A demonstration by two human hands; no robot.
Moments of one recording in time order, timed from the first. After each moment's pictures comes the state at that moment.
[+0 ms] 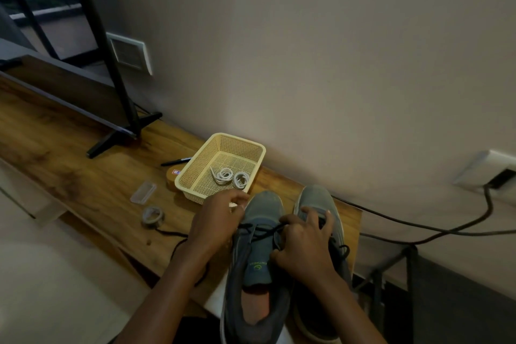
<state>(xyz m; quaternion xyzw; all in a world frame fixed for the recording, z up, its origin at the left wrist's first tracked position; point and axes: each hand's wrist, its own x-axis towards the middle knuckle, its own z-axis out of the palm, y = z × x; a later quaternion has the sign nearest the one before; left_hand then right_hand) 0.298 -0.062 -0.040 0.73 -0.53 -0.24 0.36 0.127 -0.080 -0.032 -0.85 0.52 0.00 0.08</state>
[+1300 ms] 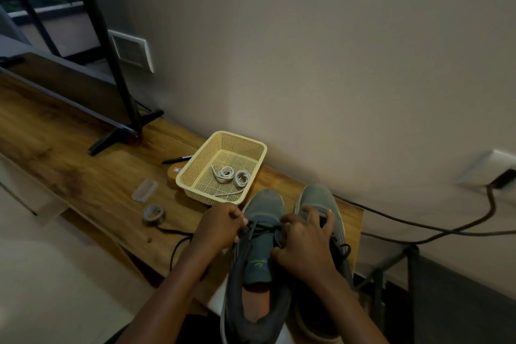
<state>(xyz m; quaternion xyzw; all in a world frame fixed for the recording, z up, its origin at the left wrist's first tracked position) 0.294 -0.058 -0.046 0.76 -0.46 -0.35 0.29 0.126 -0.082 -0.037 -0.85 0.52 -0.01 0.07</state>
